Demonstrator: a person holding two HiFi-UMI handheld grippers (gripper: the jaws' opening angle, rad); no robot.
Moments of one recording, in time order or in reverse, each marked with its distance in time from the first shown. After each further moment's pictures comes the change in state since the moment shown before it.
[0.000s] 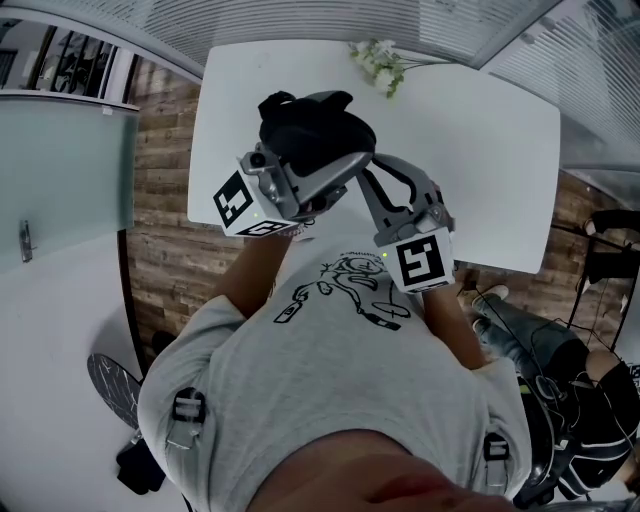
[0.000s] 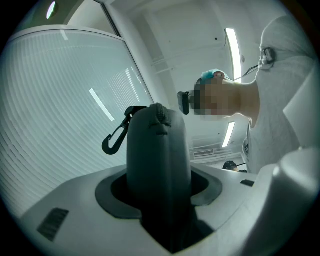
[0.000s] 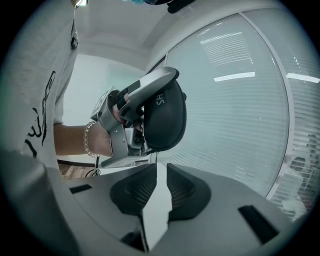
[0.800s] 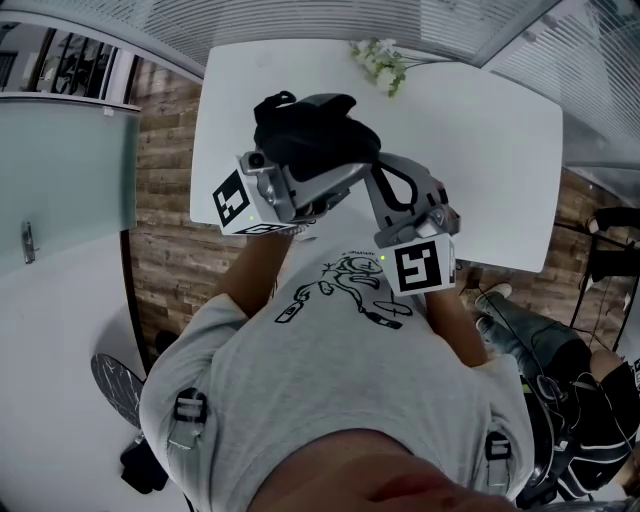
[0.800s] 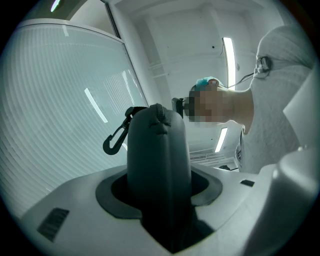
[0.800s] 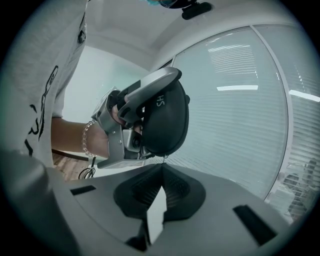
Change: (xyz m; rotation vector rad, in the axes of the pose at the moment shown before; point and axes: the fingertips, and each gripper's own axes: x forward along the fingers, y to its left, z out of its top) left arm 0.007 -0.010 0.013 -0.010 -0.053 -0.088; right arm -0.002 -0.009 0.016 -0.108 -0.002 -0.053
